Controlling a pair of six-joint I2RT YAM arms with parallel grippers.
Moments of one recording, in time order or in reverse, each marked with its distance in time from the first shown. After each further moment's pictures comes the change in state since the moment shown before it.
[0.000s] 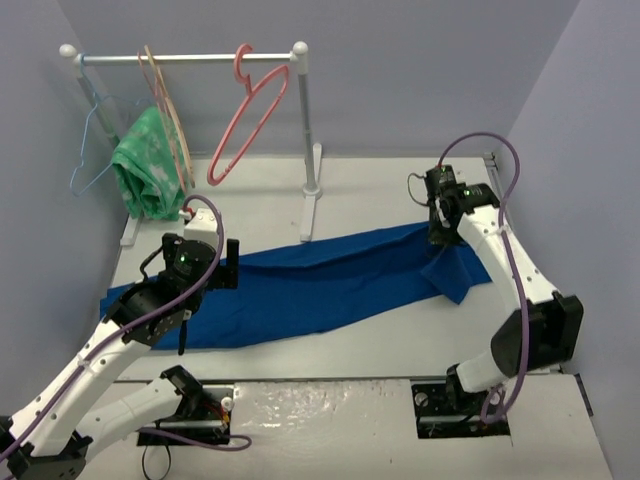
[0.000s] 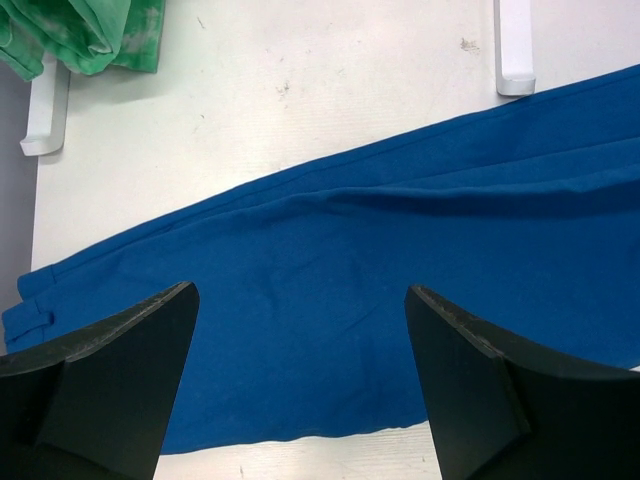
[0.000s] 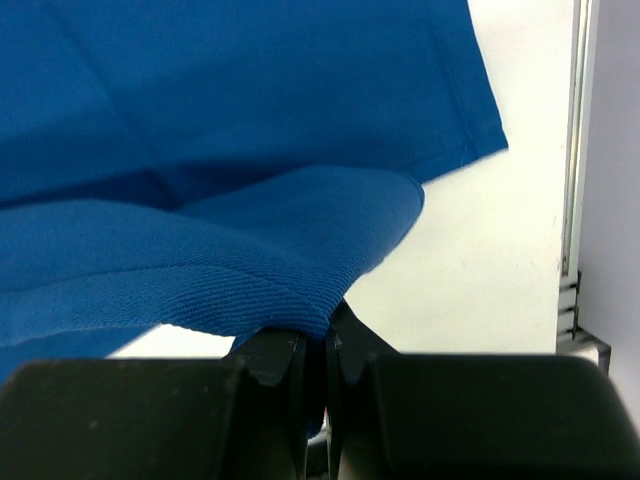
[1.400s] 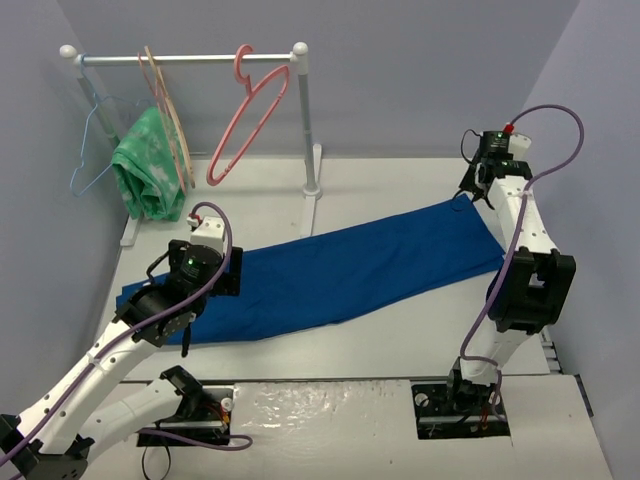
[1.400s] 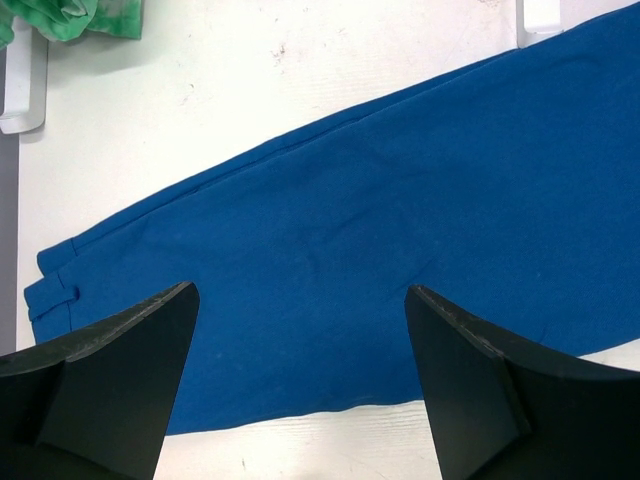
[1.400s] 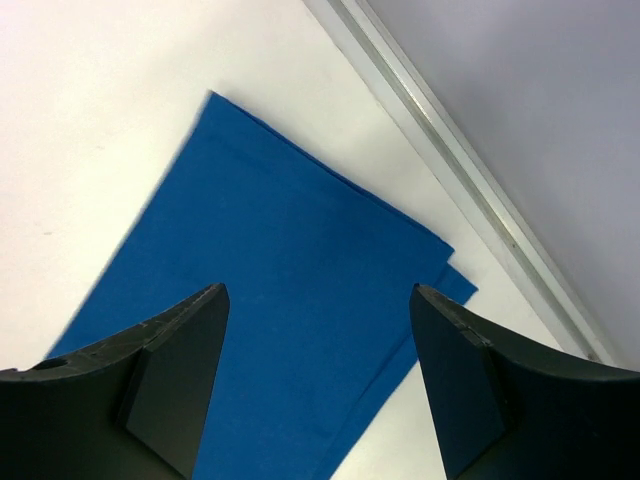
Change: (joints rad) left arm 0.027 -0.005 -0.083 0.025 0.034 0.010; right arm -0.355 0.315 0.223 0.397 0.053 0.071
